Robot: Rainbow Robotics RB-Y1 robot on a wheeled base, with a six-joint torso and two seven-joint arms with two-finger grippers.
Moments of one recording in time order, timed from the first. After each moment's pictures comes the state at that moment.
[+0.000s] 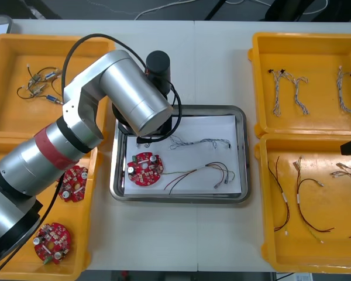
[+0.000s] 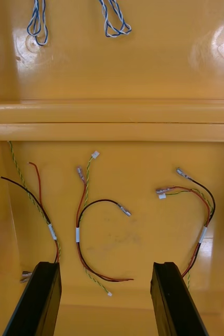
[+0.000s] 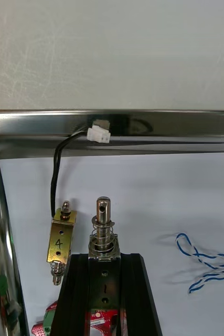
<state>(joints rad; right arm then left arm) -0.21 -0.79 -0.31 -2.19 -0.92 1.92 1.22 -0.83 0.39 -0.65 -1.64 0.40 1.63 -0.66</state>
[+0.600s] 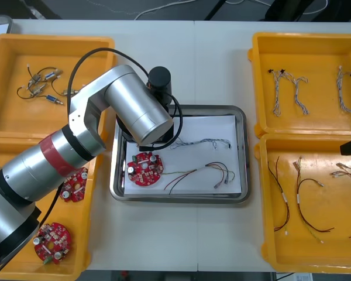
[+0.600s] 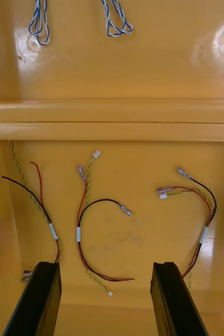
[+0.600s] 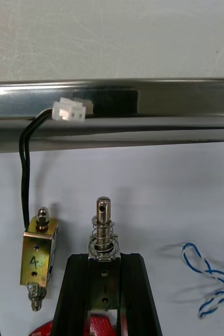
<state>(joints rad) -0.21 -0.79 -0.31 -2.19 -0.92 1.92 1.22 -0.80 0.39 -0.69 -1.58 0.40 1.53 -0.66</state>
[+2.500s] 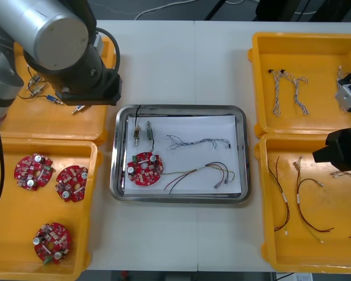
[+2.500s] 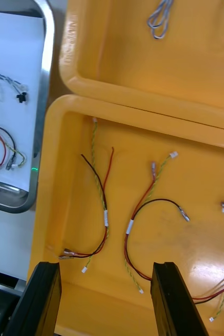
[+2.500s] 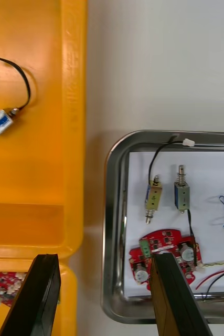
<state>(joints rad) -0.24 -0.79 -0.22 -2.31 -1.05 1.92 1.23 -0.86 0.61 -0.33 -1.85 0.70 1.91 -0.79</state>
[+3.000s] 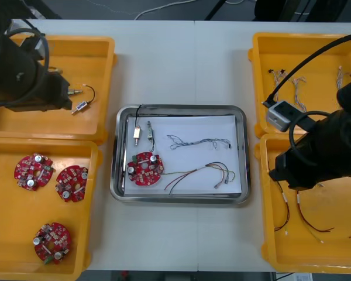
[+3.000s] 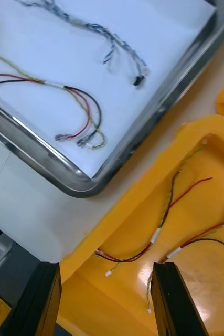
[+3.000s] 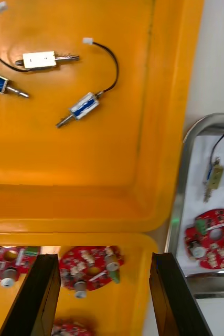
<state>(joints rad) -0.41 -0.79 0.13 -2.38 -1.05 1.92 1.31 -0.64 0.75 -0.03 -1.96 0.82 1.91 -1.00</state>
